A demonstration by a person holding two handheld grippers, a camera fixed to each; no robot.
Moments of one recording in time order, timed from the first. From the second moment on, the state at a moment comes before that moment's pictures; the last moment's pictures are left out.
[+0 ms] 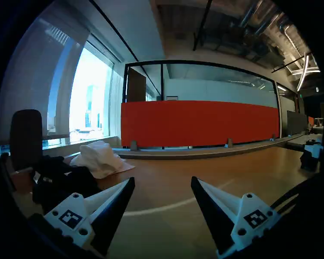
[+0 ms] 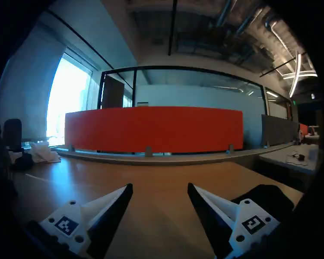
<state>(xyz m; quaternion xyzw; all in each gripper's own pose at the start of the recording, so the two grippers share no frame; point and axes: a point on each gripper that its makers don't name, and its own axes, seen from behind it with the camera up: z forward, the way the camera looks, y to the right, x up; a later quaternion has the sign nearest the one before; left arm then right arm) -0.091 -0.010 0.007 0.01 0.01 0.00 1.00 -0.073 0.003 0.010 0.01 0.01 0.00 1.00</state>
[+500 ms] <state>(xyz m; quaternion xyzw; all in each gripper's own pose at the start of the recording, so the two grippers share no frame) -0.091 -0.010 0.006 0.01 0.01 0.00 1.00 -0.072 0.003 0.010 0.01 0.01 0.00 1.00</state>
